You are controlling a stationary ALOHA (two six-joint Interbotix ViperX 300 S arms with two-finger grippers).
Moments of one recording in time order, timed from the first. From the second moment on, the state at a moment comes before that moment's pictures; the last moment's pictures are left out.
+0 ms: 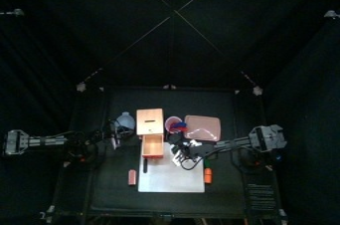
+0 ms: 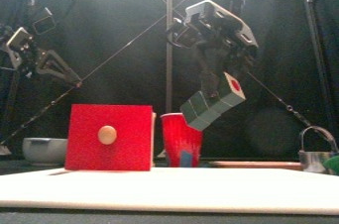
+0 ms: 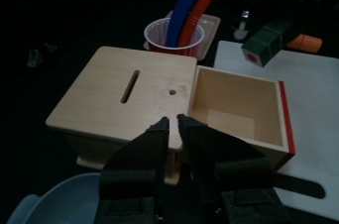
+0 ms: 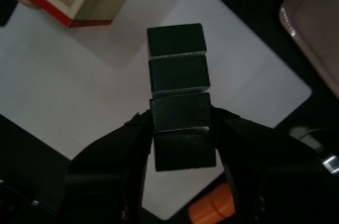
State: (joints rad) left arm 0.23 -0.83 1.34 -0.42 -0.24 0.41; right arm 0.13 0.07 0.28 -0.20 0.98 1.09
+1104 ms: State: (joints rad) left arm 0.24 -0.83 1.34 -0.42 -0.27 0.41; right arm 0.30 0.24 0.33 -0.38 0.79 2.04
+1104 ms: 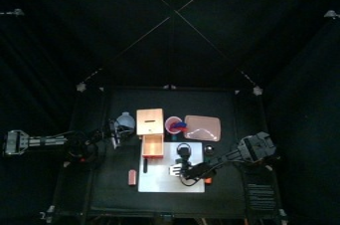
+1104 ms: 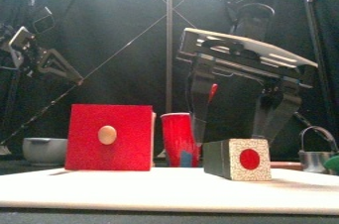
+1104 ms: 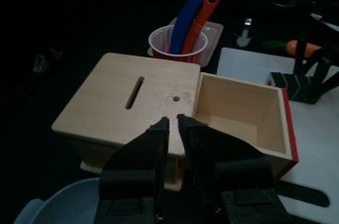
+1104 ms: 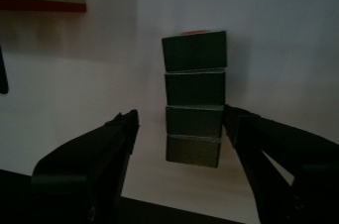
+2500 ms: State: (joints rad) left arm 0.16 -0.83 1.25 -0.43 -0.27 0.41; right arm 0.16 -0.16 0.57 -0.77 0.50 1.09
